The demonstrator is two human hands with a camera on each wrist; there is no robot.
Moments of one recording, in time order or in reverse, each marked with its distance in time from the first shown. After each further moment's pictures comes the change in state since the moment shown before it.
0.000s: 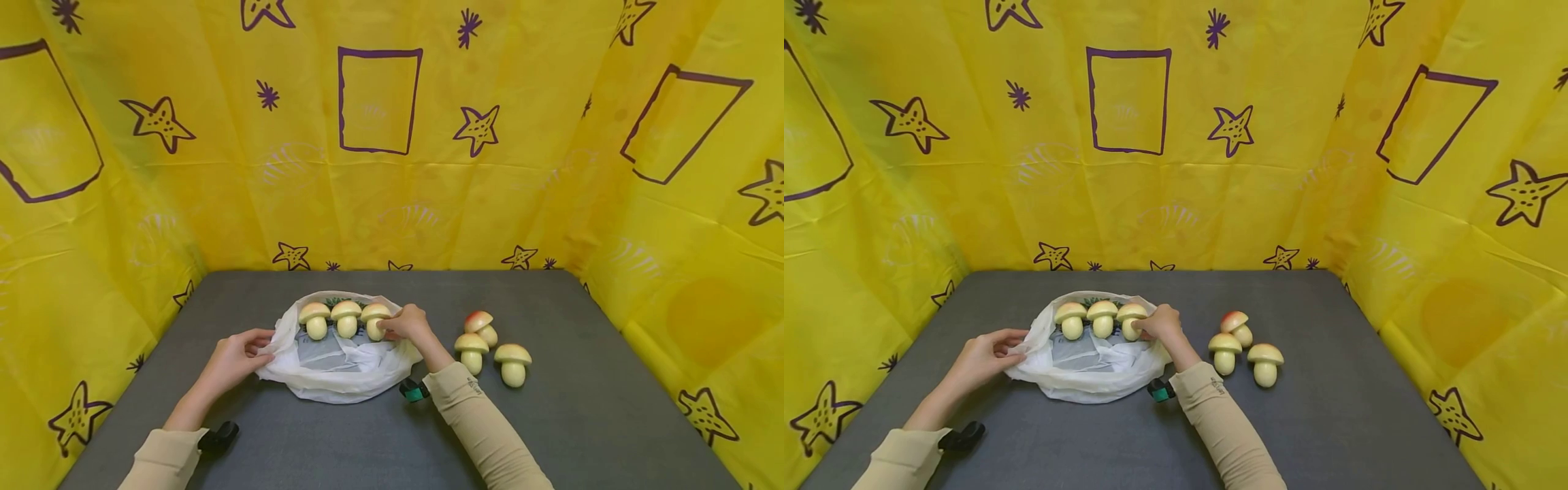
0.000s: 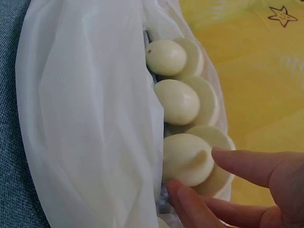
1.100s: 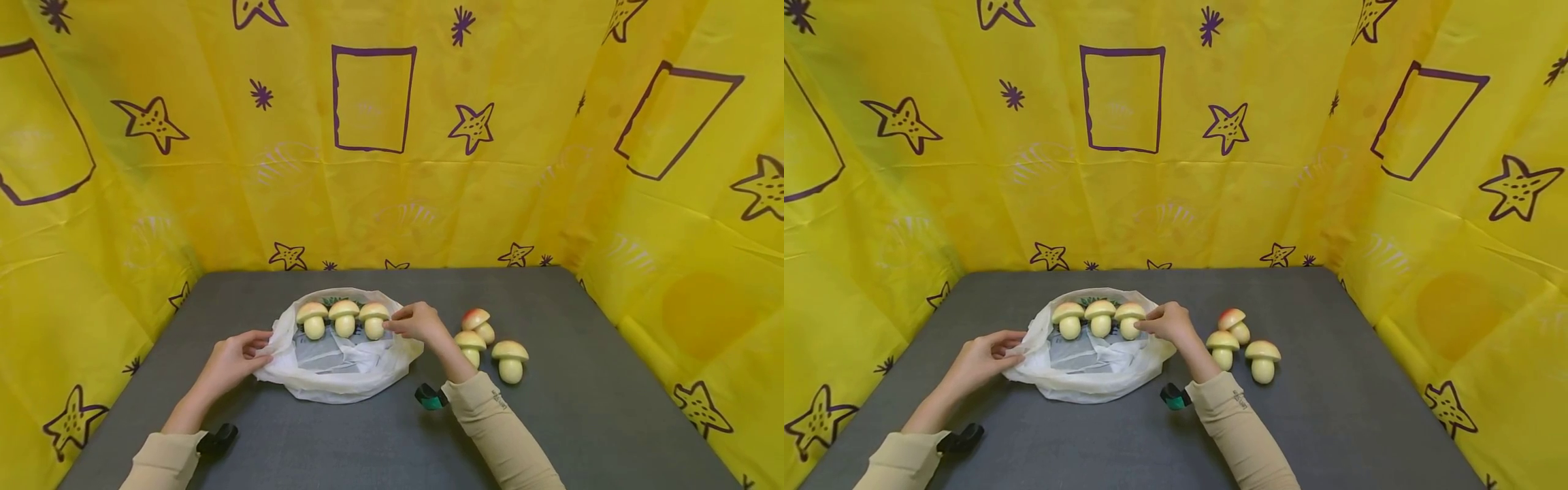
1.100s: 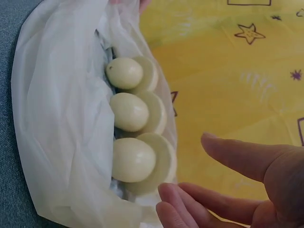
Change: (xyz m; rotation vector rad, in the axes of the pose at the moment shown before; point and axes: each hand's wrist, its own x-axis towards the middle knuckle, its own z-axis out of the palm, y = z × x) left_hand -0.001 0.001 0.002 -0.009 -0.004 0.002; right_hand -0.032 0.000 -0.038 0.156 -0.118 -0.081
